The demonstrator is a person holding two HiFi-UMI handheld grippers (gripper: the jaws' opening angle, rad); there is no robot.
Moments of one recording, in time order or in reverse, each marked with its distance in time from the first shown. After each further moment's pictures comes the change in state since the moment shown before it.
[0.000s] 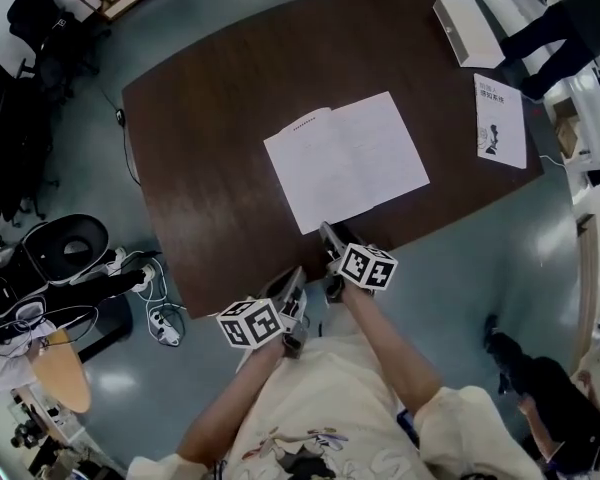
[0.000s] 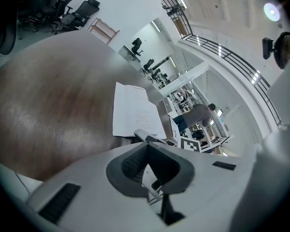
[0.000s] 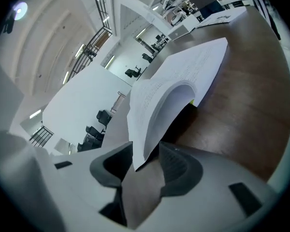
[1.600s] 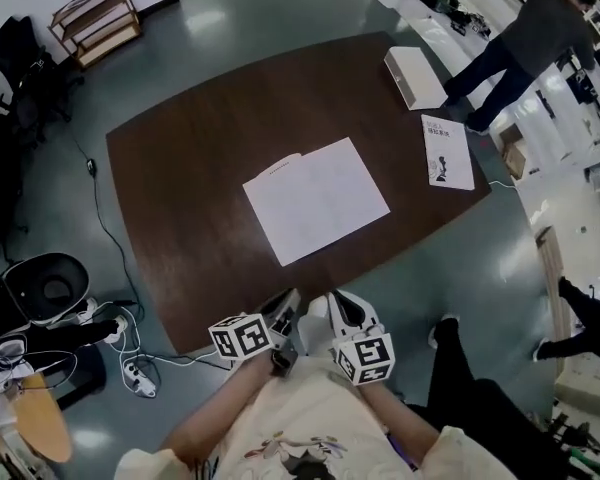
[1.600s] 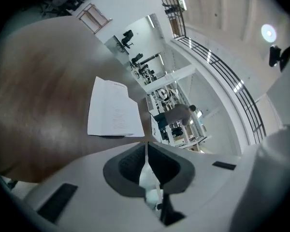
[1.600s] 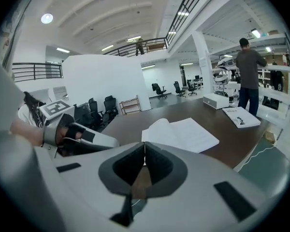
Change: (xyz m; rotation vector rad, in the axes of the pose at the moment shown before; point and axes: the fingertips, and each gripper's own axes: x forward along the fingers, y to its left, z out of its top) left arm -0.011 -0.051 0.008 -0.017 0.074 -0.224; right arm -0.172 0.110 0.014 -0.698 -0.195 -0.127
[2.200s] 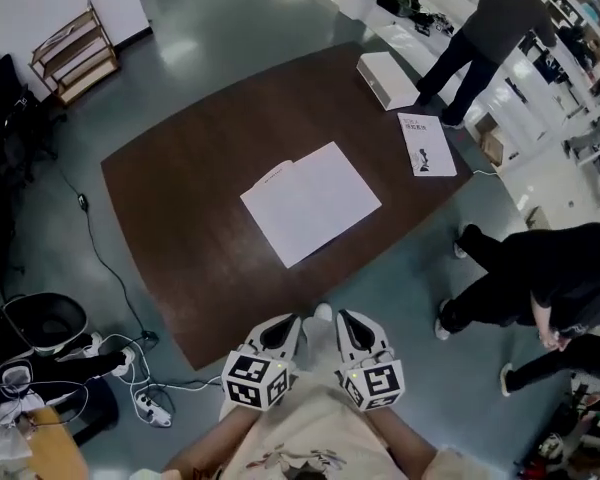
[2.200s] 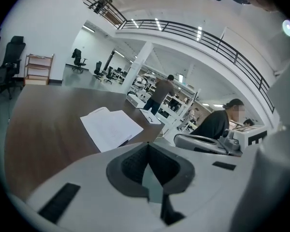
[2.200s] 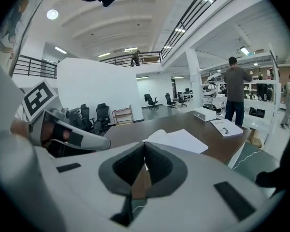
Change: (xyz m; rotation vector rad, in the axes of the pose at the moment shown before) left arm -0.100 -0.061 -0.016 0.675 0.107 0.056; right arm -0.075 0.072 0.019 -0.020 -0.134 -0.140
